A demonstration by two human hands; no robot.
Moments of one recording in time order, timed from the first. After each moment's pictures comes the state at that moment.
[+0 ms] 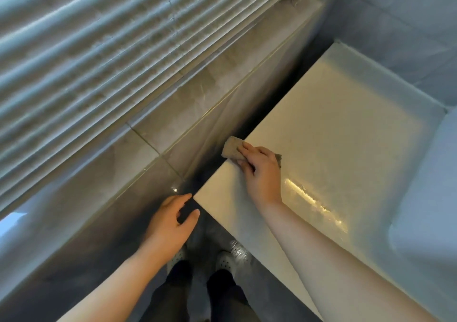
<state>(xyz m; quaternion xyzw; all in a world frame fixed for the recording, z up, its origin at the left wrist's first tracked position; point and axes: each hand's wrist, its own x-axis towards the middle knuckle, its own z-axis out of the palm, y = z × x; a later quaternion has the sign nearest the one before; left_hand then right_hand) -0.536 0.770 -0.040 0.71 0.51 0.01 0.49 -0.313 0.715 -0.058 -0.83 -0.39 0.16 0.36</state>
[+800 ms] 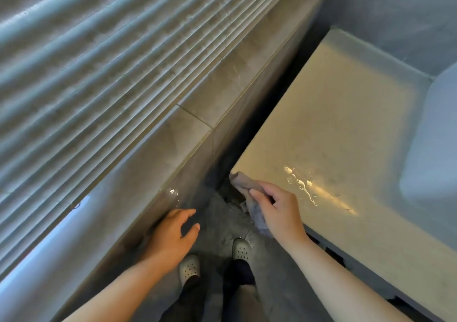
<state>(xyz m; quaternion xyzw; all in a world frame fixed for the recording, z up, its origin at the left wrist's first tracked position) -0.651 0.782 -0.032 0.78 0.44 -0.07 0.45 -0.455 0.648 -0.004 -0.79 -0.29 0.28 0.46</state>
